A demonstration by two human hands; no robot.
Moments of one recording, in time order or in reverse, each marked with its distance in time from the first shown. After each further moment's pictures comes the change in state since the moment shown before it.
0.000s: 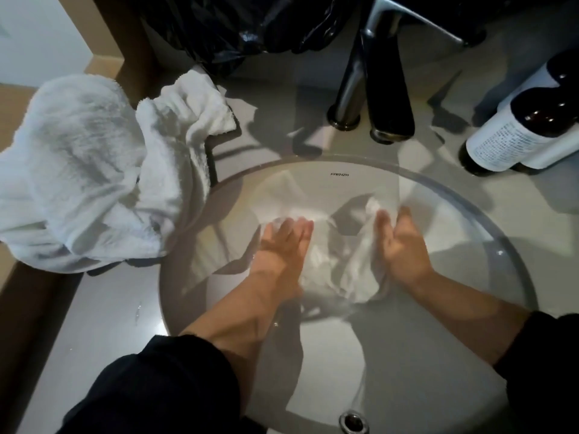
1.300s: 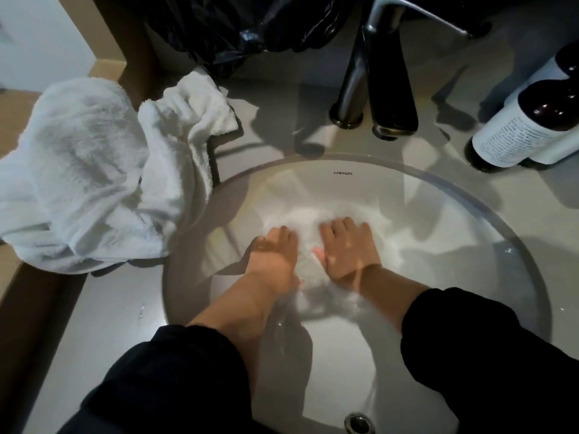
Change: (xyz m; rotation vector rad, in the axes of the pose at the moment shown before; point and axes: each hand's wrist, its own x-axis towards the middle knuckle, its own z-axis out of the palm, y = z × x) left_hand 0.005 -0.010 0.002 -0.166 -0.034 -0.128; right_hand -0.002 -0.018 0.072 -0.876 -0.255 -0.518
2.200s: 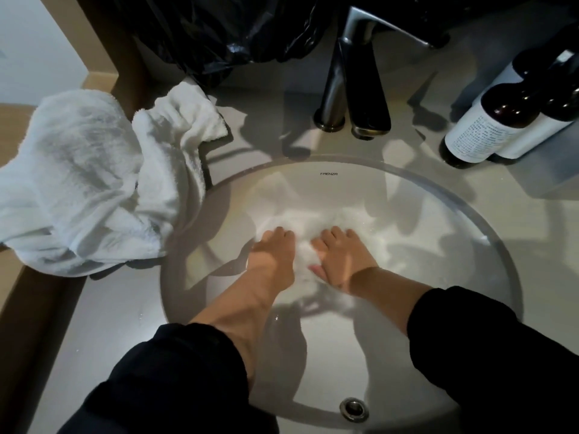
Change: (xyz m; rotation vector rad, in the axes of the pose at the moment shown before) left_hand -0.001 0.008 -0.008 -0.096 -0.060 -0.020; right_hand -0.022 0.006 -0.006 -0.033 -0.101 -0.173
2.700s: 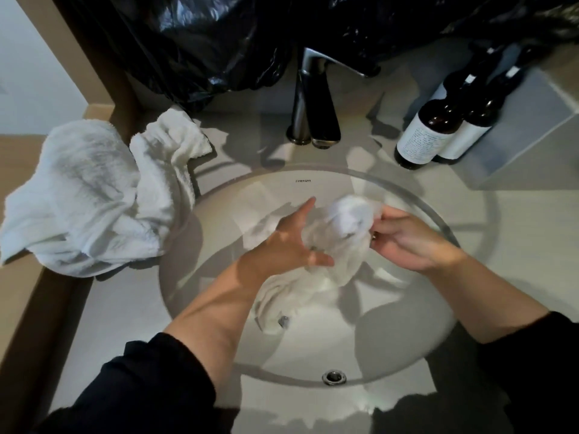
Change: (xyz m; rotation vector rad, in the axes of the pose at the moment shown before) left_hand -0.021 0.026 -0.050 -0.939 -0.105 0.280; right_hand -0.086 0.066 -0.083 2.092 0.179 0.297
